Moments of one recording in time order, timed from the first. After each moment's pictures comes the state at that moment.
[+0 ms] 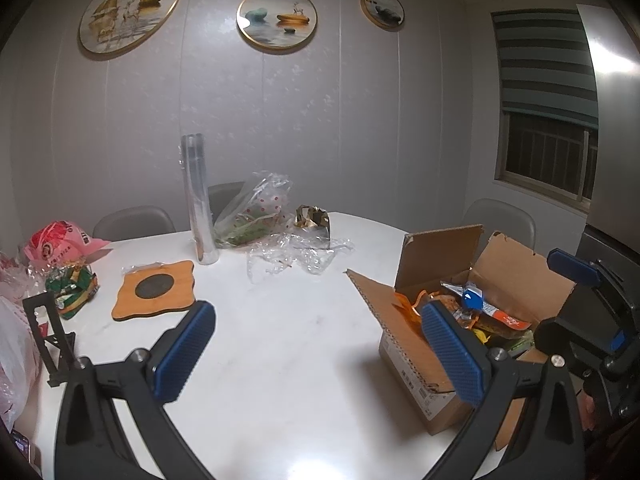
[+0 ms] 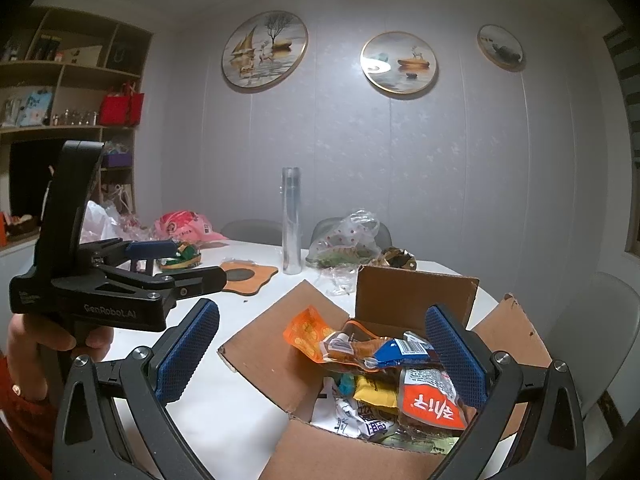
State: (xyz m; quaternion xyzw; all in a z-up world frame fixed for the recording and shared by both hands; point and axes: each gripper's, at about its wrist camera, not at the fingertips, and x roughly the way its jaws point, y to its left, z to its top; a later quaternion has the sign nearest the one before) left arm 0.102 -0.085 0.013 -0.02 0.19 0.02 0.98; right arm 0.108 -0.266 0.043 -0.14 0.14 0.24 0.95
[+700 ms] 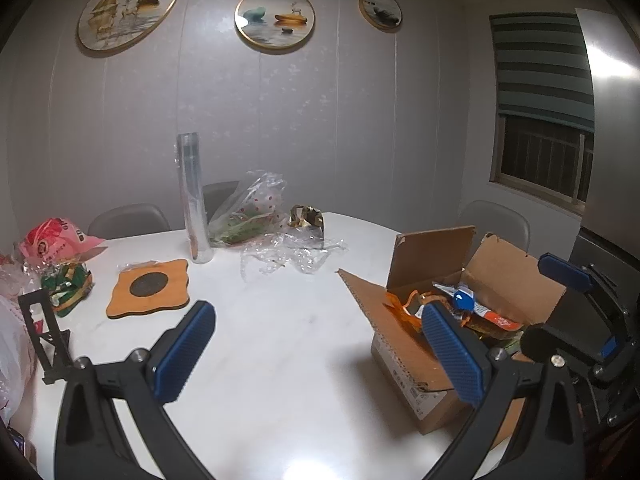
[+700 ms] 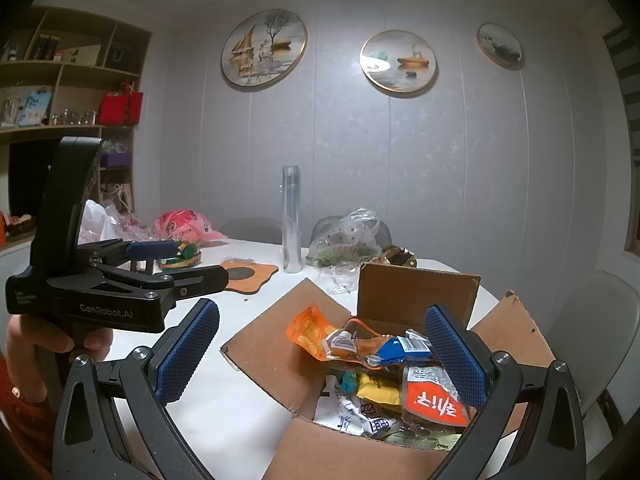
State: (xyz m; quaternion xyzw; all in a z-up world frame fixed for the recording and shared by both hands) left arm 0.100 -0.090 0.014 -0.02 0.19 0.01 0.98; right arm 0.108 -0.265 0.042 -0.14 0.14 0.24 0.95
